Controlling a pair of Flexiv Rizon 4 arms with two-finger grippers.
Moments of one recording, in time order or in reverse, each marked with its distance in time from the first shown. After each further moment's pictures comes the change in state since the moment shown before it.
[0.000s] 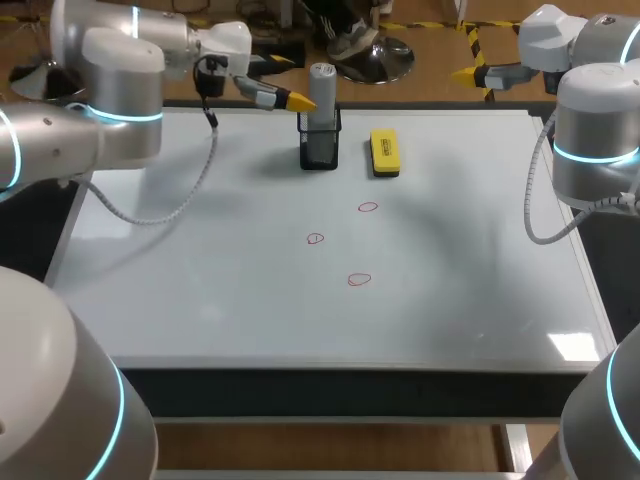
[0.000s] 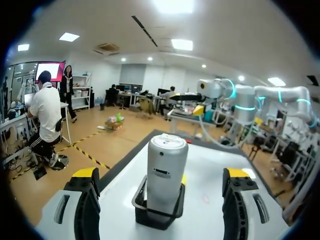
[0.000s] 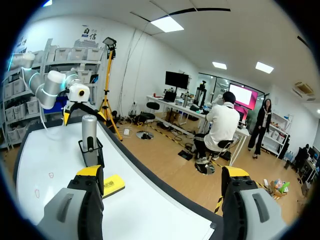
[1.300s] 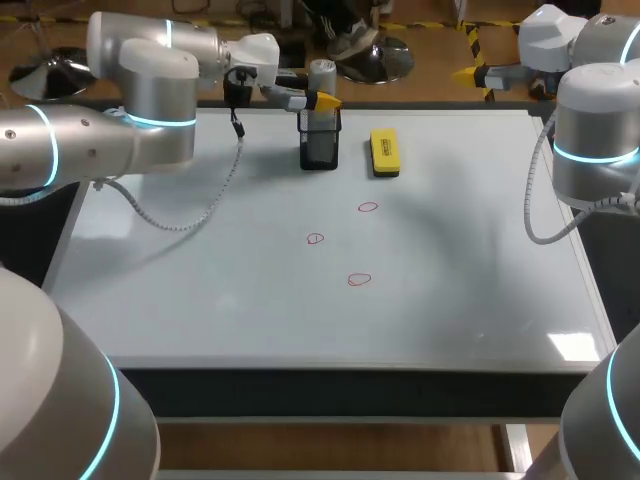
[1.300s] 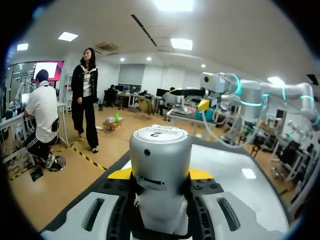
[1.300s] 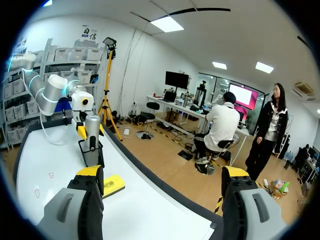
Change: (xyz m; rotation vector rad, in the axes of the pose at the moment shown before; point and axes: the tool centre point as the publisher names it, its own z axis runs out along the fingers) left arm -0.002 0.010 0.045 0.012 0.020 0.005; right arm 0.000 0.000 0.000 0.000 0.000 0.000
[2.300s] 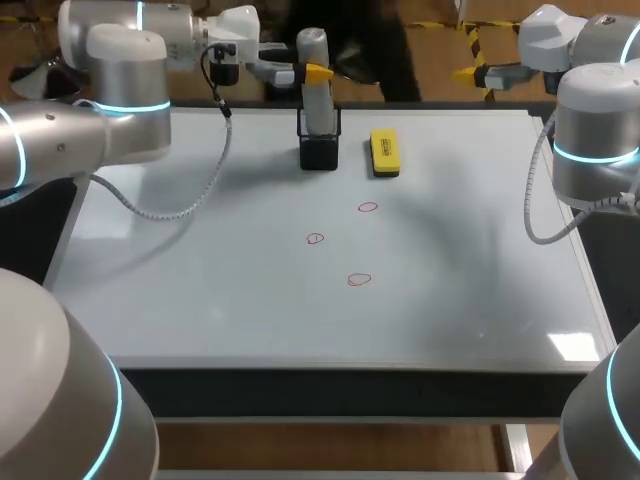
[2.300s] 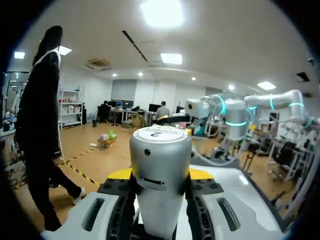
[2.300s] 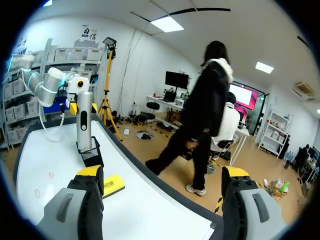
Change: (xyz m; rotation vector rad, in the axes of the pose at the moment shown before) left arm 0.029 -0.068 -0.036 0.124 0.051 0.050; right arm 0.000 0.000 0.000 0.000 0.000 0.000
